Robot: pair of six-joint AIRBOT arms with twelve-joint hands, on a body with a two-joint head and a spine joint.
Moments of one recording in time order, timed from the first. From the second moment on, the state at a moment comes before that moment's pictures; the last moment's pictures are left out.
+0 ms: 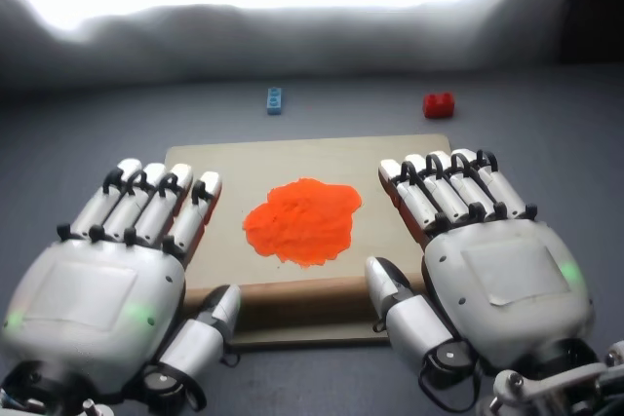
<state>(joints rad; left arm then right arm) 0.93 -1.07 0.59 -0.82 -1.40 1.75 -0.78 -1.44 0.76 0.84 1.48 -1.78</state>
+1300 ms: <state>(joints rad) 0.99 -1.25 0.74 -0.84 -1.47 1.64 -0.82 -1.62 0.94 0.86 1.47 -1.82</state>
